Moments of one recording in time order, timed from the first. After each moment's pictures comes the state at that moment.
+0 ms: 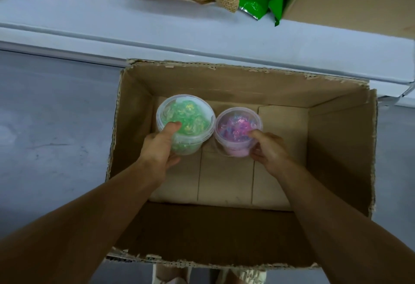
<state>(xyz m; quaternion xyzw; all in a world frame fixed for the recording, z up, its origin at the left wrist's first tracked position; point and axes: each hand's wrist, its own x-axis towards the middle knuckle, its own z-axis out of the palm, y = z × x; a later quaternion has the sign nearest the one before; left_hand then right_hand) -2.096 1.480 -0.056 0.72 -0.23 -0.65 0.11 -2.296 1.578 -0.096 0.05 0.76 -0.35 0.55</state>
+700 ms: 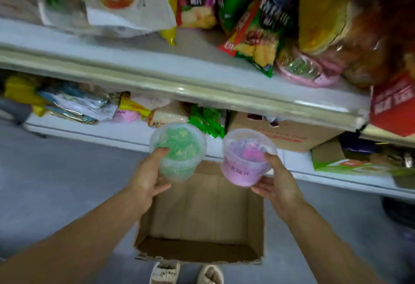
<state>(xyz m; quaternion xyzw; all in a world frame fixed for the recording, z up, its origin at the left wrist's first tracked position) -2.107 1.469 0.330 0.63 -0.29 -0.69 0.19 -2.319 1.590 0.347 0.01 0.73 -0.50 0.47</state>
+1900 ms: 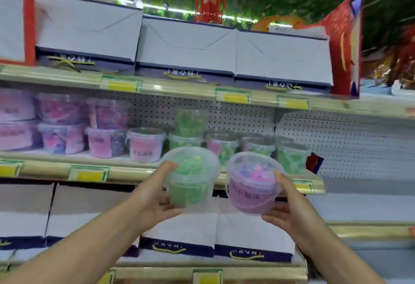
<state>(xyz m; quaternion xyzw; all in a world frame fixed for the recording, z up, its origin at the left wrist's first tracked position) -2.132 1.431 0.951 0.35 -0.47 -0.75 0.30 -2.319 1.596 0.940 -0.23 0.63 -0.70 0.26</state>
